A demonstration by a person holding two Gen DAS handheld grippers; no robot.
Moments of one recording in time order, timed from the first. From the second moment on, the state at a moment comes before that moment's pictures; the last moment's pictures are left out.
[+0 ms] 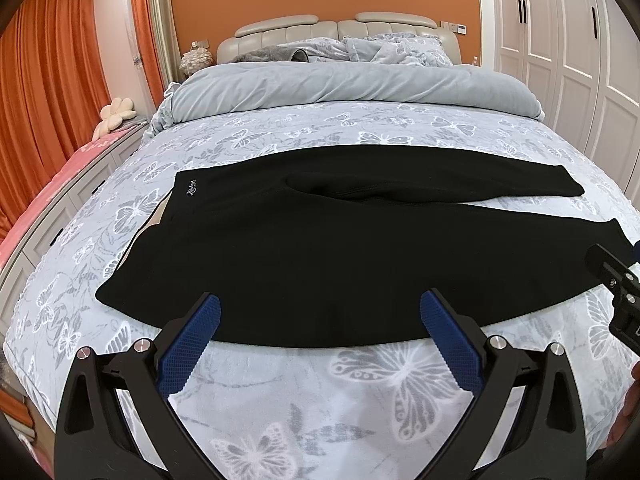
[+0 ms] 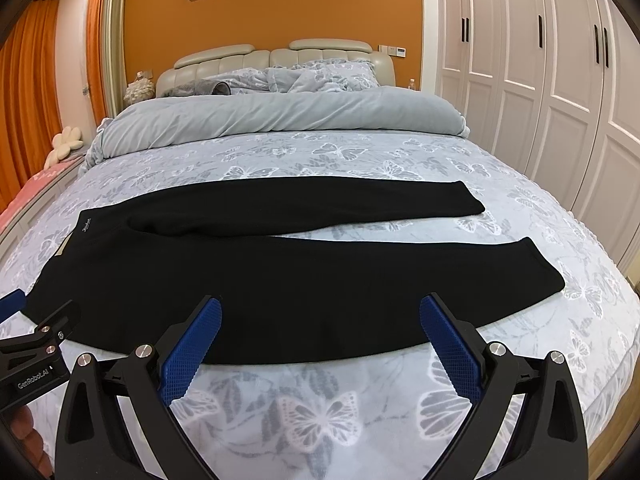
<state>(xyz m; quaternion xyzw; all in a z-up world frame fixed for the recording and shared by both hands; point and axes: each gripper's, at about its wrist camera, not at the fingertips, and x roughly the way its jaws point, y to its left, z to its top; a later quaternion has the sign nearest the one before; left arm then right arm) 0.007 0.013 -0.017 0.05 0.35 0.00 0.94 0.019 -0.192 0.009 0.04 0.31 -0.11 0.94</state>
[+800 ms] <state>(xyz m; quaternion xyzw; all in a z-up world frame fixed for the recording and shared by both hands) 0.028 0.043 -0.012 0.00 0.37 -0.03 0.93 0.040 -0.232 0.013 0.04 0.34 -0.08 0.94</state>
